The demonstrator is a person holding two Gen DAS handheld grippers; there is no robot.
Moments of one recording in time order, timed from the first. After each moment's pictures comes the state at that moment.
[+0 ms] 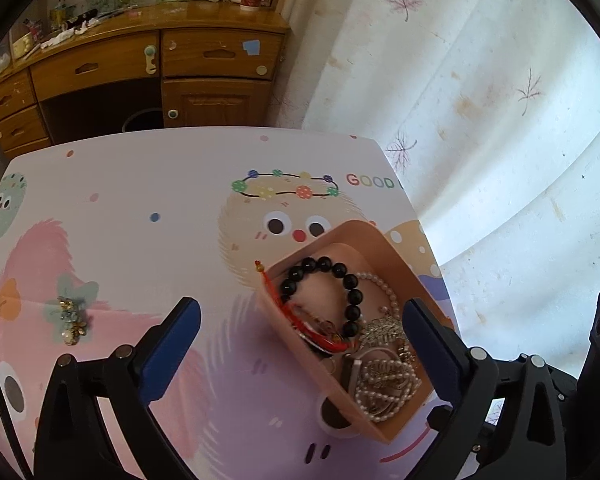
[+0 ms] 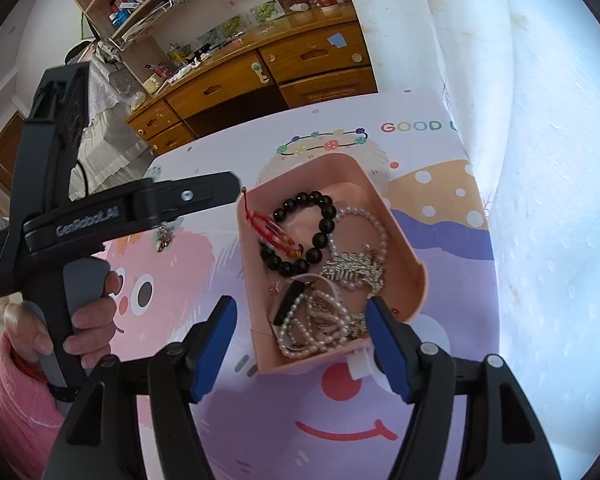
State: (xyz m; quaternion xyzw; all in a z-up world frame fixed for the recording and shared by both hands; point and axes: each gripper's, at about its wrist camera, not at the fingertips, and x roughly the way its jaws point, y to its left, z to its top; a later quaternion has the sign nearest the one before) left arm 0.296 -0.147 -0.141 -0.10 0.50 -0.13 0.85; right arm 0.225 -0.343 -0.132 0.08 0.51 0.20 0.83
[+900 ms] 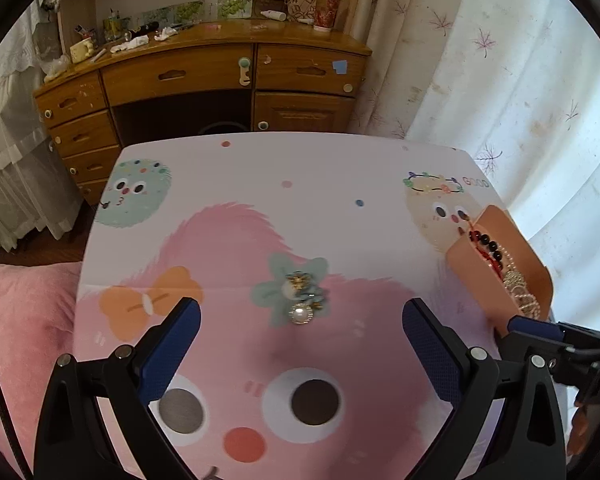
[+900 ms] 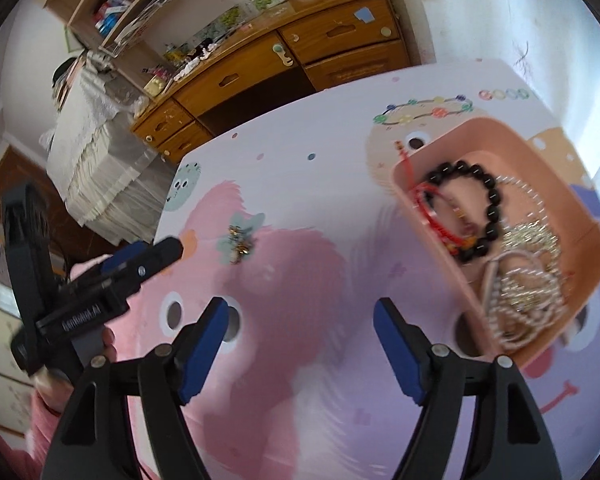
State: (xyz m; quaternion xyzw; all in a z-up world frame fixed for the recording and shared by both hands) left arm 0.249 0.052 -0.146 -0.05 0.47 -0.07 0.88; right arm 0.223 -0.196 -0.144 0.16 0.54 0.18 0.80
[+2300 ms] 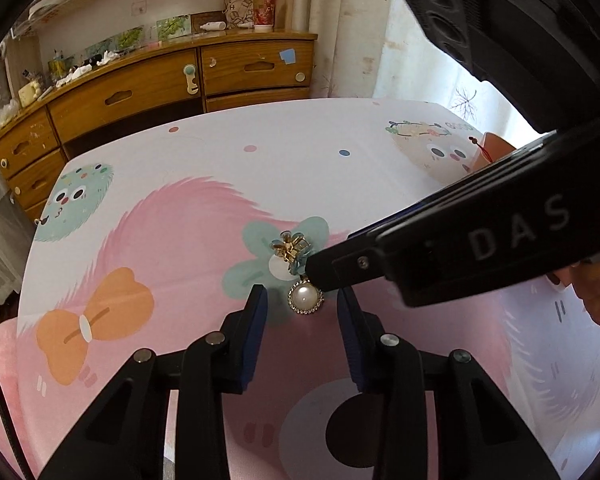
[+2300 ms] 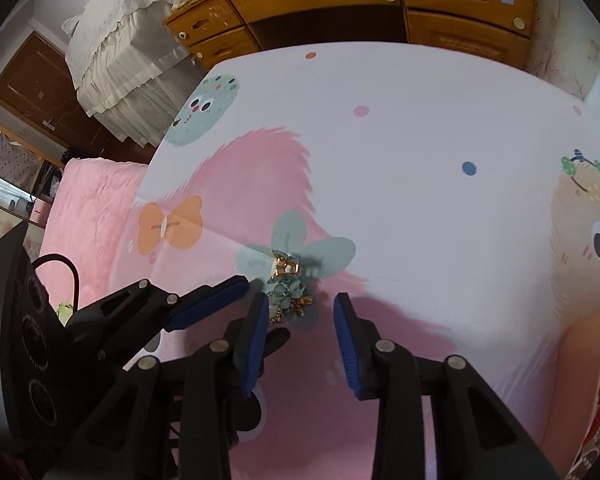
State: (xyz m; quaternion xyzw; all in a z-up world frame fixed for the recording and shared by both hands) left arm 0.249 0.036 -0.237 0.03 0.43 -0.16 0.89; right arm 0.318 -0.068 -0.213 -0.01 0.61 0.28 0.74
